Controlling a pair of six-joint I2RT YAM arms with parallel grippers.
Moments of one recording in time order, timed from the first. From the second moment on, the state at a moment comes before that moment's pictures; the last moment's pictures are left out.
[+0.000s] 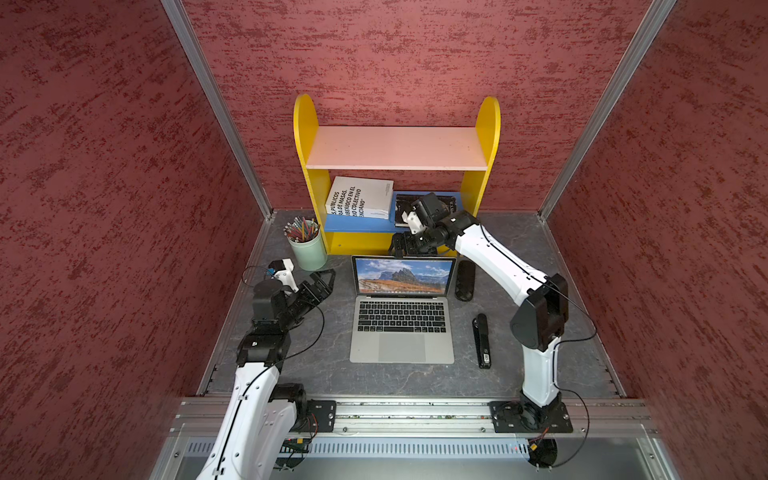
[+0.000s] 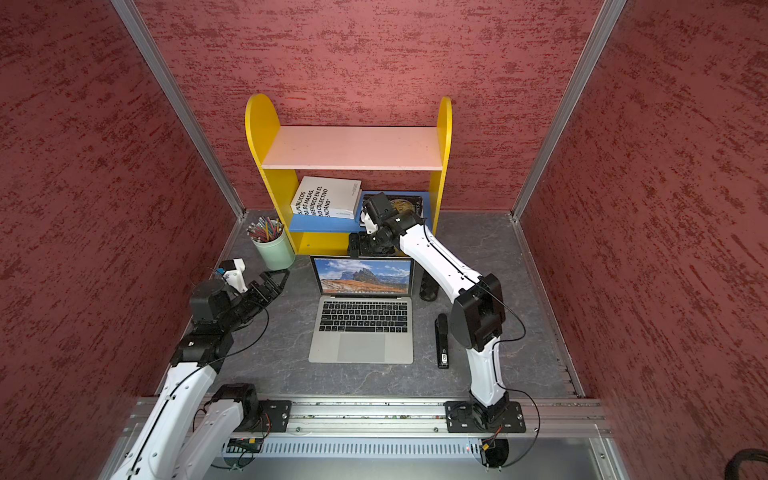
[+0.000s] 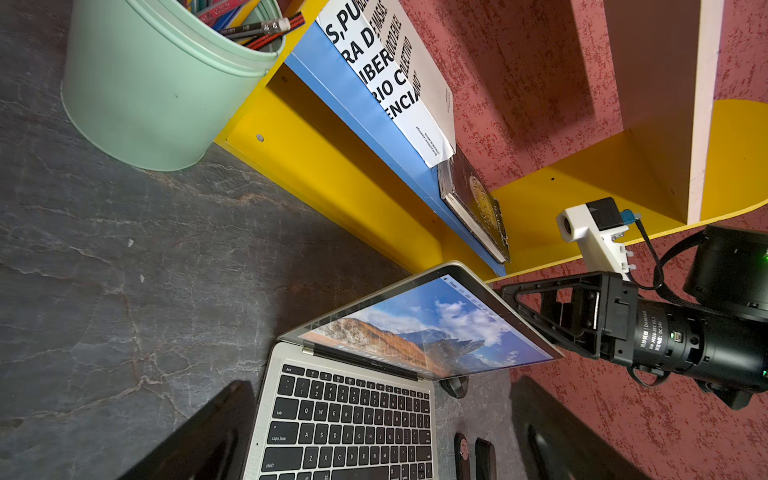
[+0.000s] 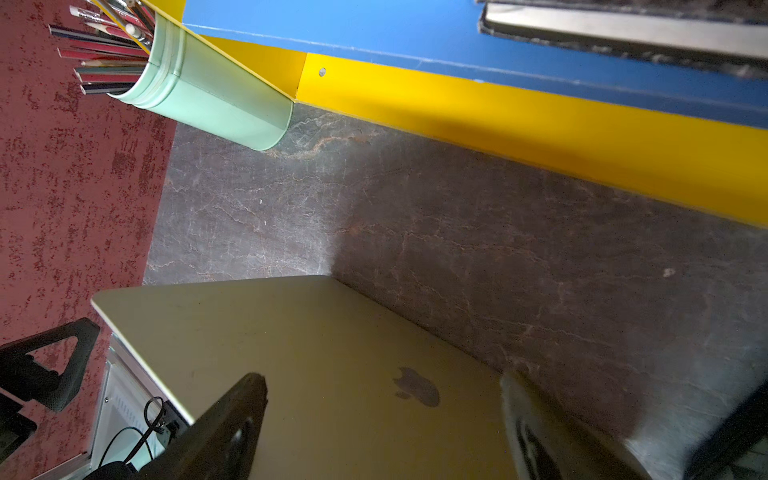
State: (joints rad) left arm 0.03 0.68 0.55 -0.26 0.41 -0.78; right arm 0.61 1.99 1.96 -0.93 -0.27 0.42
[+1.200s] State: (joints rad) left arm 0.03 0.68 0.55 -0.26 0.41 -0.78; right arm 0.68 1.82 1.72 -0.84 -0.24 0.44
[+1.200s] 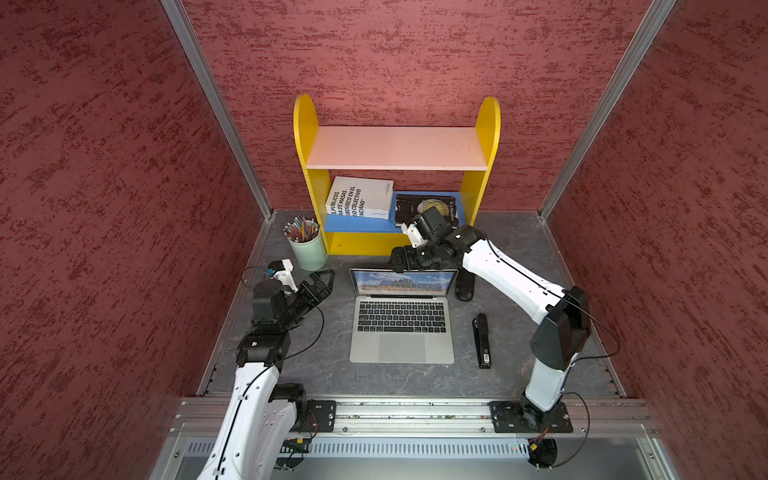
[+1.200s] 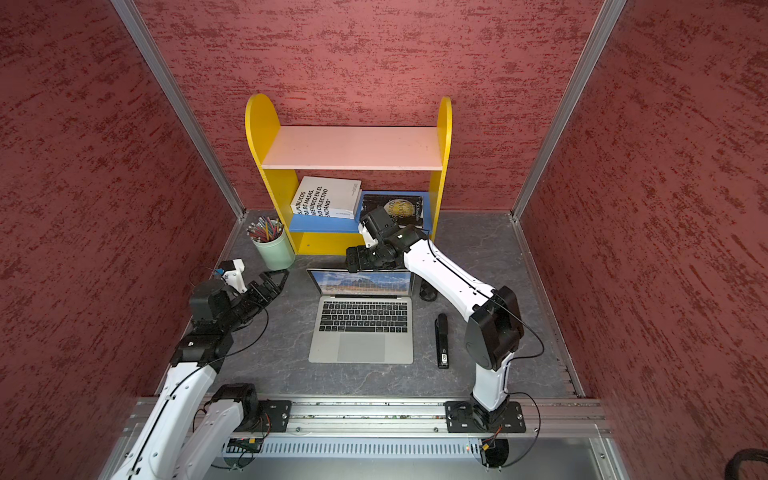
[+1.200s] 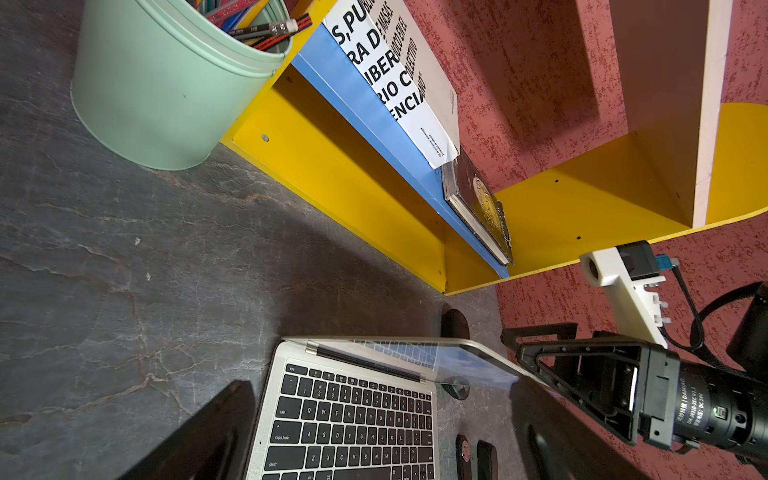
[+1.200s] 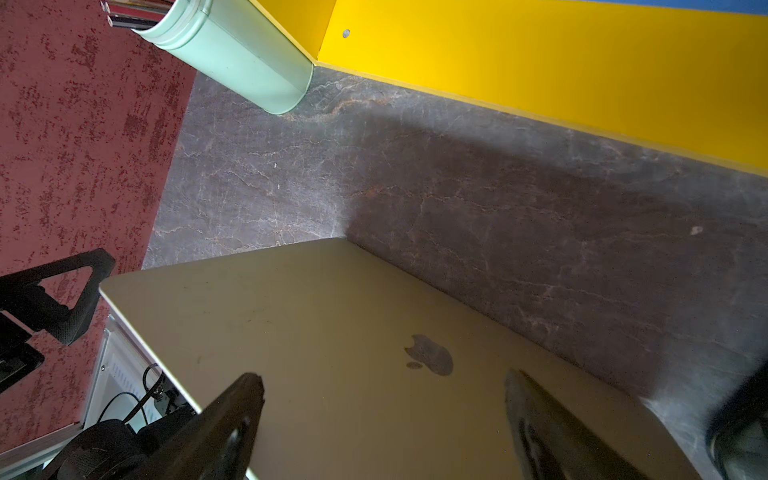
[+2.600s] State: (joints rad) left arm 0.04 0.68 0.55 -0.26 0.41 -0.78; right arm 0.77 1.70 1.48 -0.78 -0.21 0.49
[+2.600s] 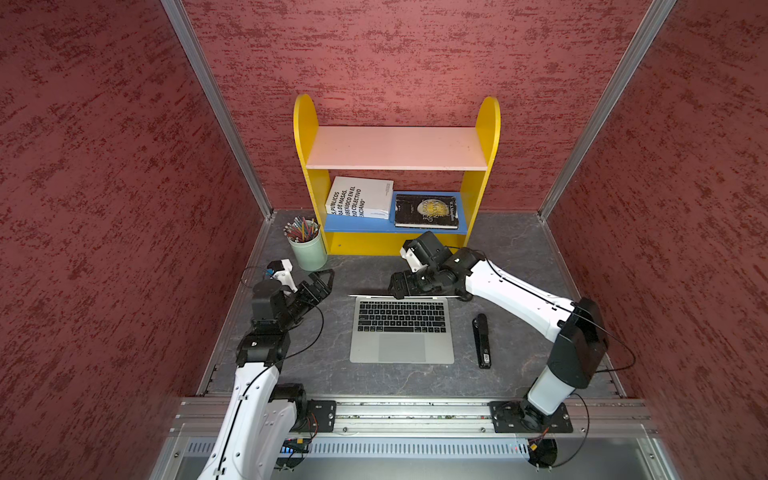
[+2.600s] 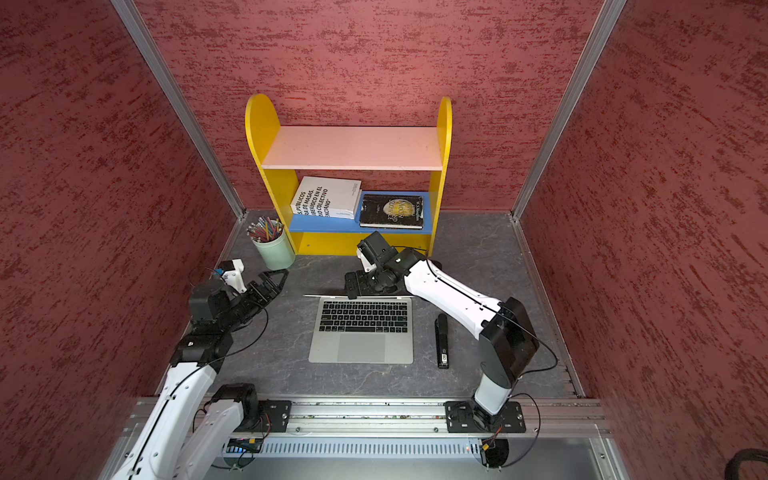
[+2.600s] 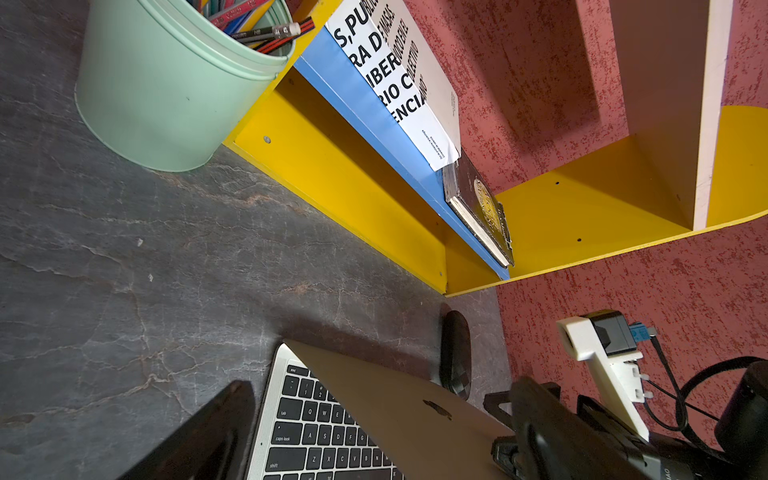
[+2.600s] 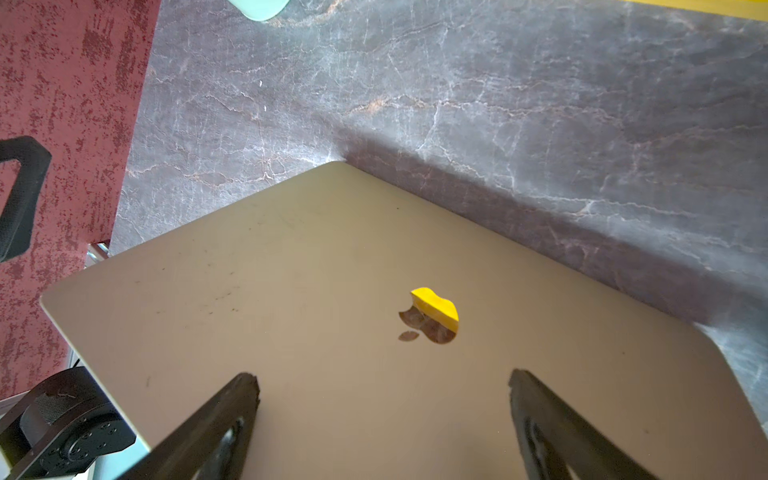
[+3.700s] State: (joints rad) left arm 0.04 0.67 0.55 -0.26 0.41 -0.78; right arm 0.81 1.67 1.36 -0.73 -0.19 0.52
